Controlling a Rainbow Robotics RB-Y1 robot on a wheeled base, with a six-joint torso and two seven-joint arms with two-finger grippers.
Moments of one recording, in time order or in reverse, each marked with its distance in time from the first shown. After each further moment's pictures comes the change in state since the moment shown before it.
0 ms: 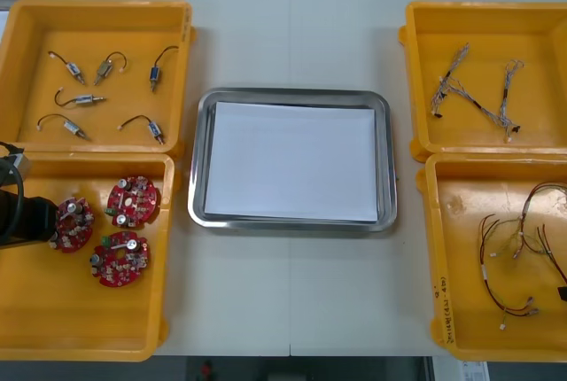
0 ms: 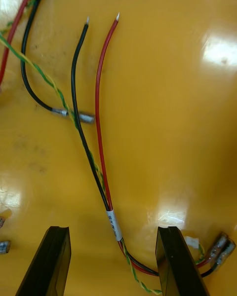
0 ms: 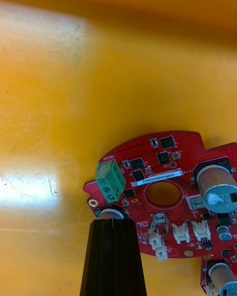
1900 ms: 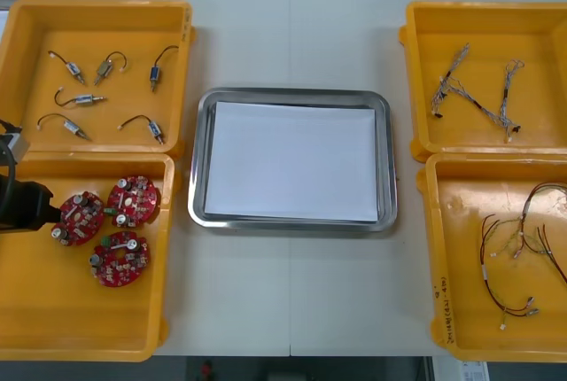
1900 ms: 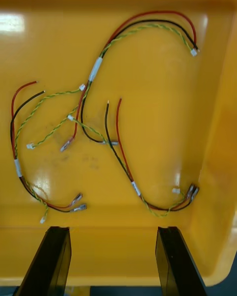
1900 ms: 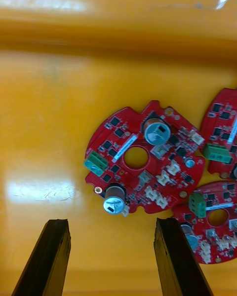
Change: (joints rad) right arm -0.354 0.233 -0.360 -0.208 0.043 0.869 -0.139; left arm -0.040 0.000 0.058 -0.129 0.000 0.167 0.000
